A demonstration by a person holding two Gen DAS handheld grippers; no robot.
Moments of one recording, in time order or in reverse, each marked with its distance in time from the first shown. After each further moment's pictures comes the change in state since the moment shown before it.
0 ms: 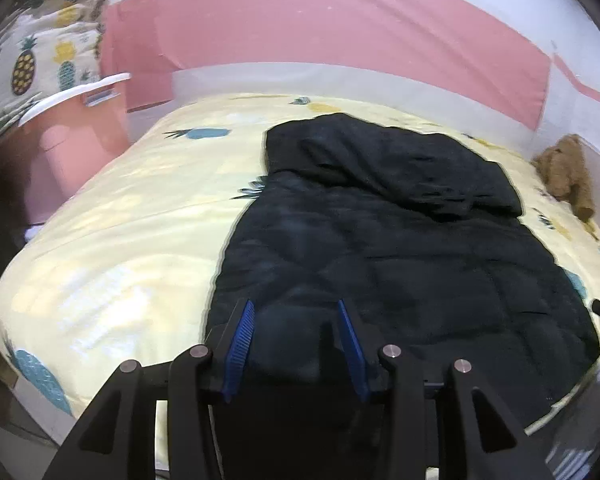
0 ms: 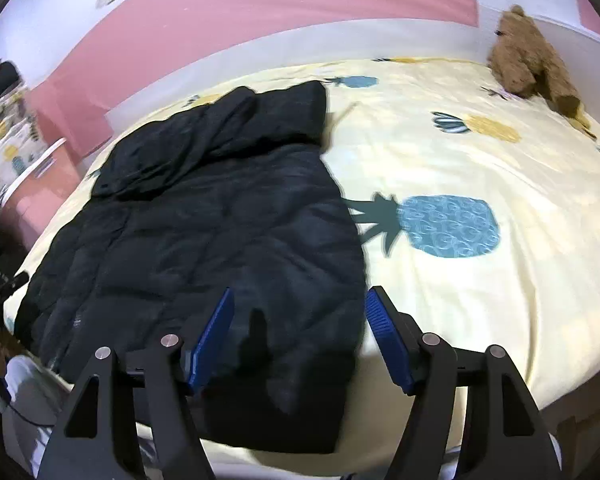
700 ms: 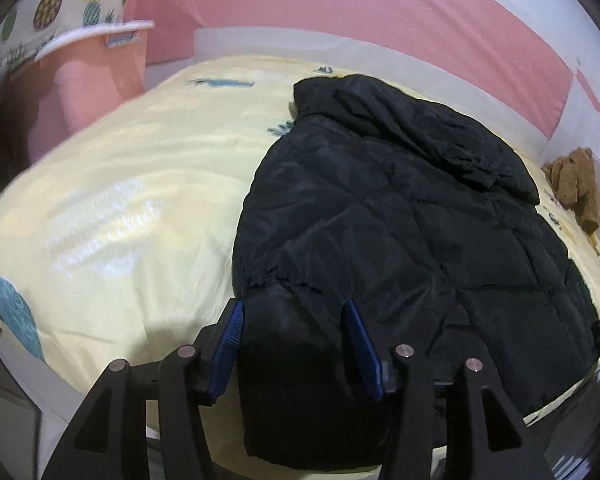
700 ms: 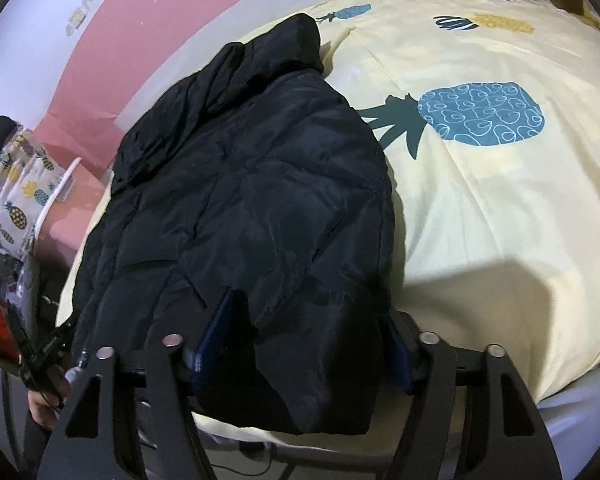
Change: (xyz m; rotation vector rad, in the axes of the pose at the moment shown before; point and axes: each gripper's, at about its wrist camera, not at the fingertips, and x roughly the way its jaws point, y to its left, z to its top) left arm 0.024 0.032 -0.043 -0.120 0.097 -0.045; right arm 0.038 -0.017 -0.031 0.185 0.175 0.195
